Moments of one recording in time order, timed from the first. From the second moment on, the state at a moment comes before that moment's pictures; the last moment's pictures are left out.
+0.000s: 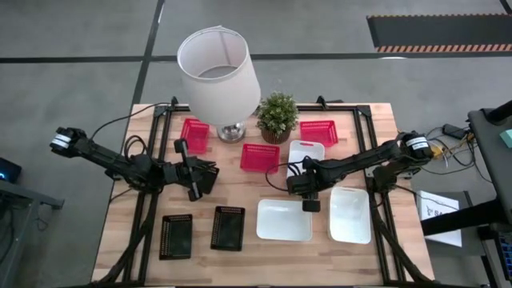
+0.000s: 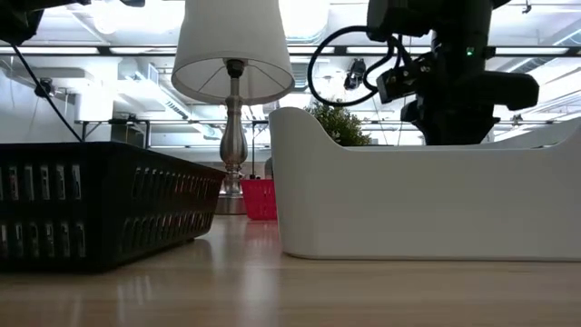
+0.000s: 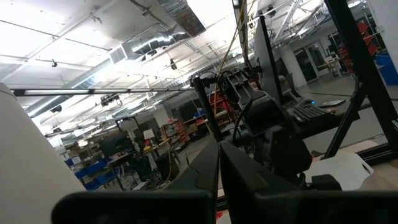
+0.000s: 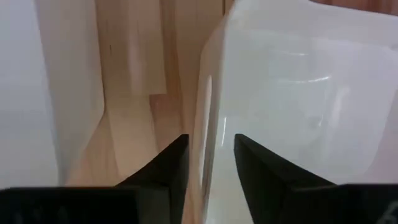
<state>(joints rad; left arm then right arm) -0.32 0.82 0.35 0.87 -0.43 0.59 0.16 1.65 1.08 -0.90 0.13 0.19</state>
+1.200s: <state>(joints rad) -0.32 0.83 0.35 0.87 -0.43 0.59 0.21 1.65 1.29 -1.17 0.18 0.25</state>
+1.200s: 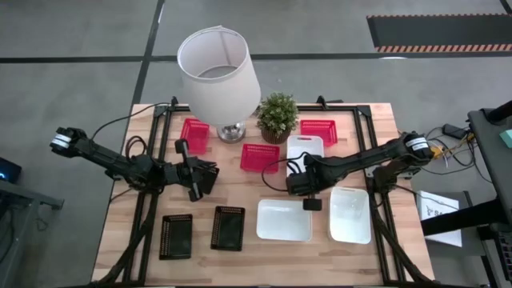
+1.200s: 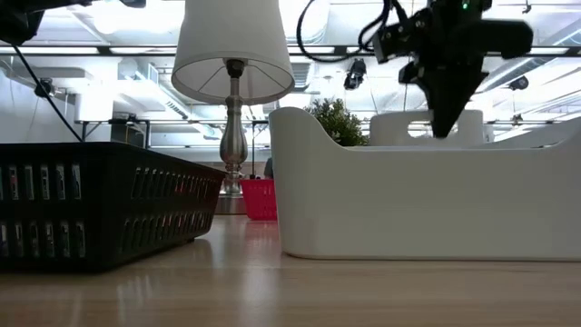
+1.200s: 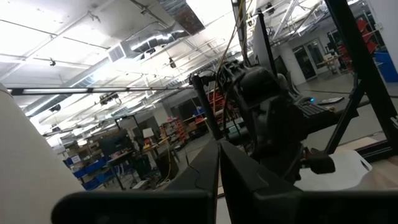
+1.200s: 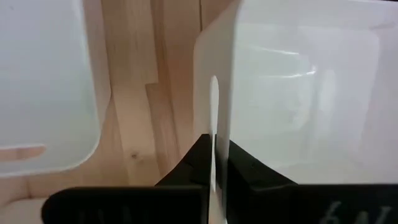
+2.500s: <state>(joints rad) -0.32 0.83 0.35 0.87 -0.43 0.58 0.96 1.61 1.63 -1.57 0.17 1.11</state>
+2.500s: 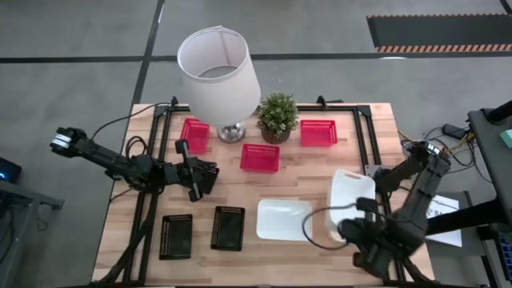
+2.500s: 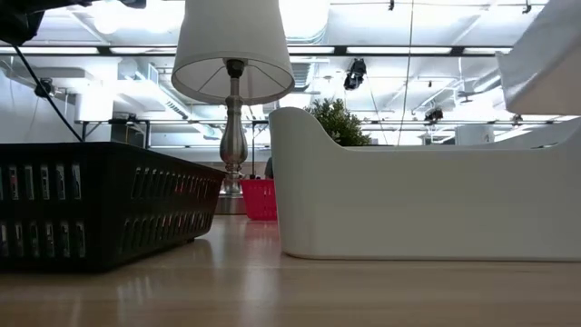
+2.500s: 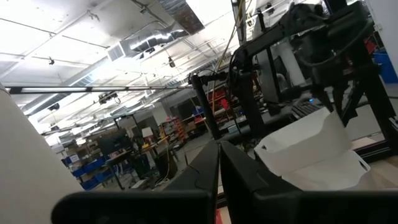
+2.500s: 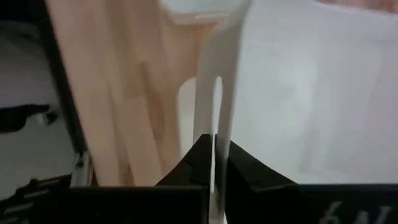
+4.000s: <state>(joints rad) -0.32 0.83 0.34 0.87 -0.43 0.58 1.11 1.62 1.38 -1.42 0.18 1.20</state>
